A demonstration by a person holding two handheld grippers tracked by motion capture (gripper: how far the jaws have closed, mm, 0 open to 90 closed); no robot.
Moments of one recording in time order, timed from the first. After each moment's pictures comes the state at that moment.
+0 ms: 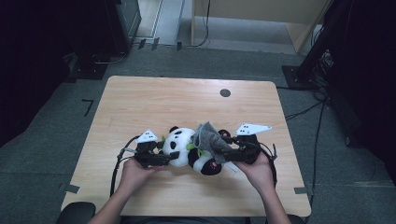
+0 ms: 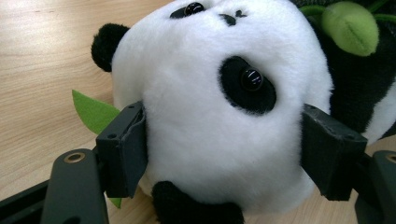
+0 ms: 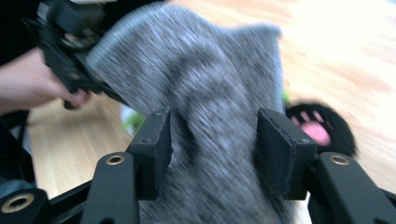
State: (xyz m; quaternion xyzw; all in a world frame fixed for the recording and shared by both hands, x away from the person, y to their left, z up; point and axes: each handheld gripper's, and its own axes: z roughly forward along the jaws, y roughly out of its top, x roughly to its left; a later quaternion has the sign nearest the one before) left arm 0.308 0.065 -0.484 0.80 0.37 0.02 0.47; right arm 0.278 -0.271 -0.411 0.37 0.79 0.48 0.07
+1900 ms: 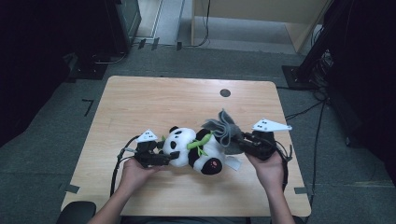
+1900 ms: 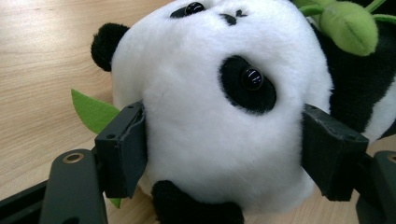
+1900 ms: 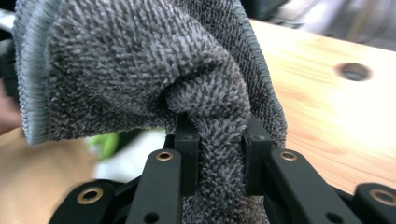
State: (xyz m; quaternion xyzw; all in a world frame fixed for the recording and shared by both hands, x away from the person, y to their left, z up) left arm 0.308 0.065 -0.484 0.79 0.38 0.02 0.47; right arm 0.269 -0.295 -0.387 0.41 0.76 0.48 0.14
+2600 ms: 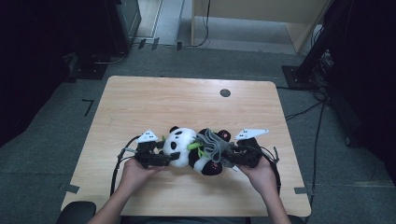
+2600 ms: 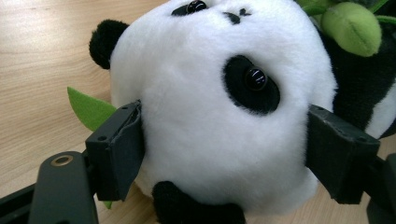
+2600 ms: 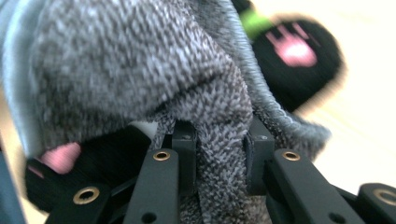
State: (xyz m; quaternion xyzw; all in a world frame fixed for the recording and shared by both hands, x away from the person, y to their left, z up) left arm 0.310 0.065 -0.486 0.79 0.38 0.01 0.48; right arm 0.277 -0.286 -0.435 0.41 0.82 0.39 0.06
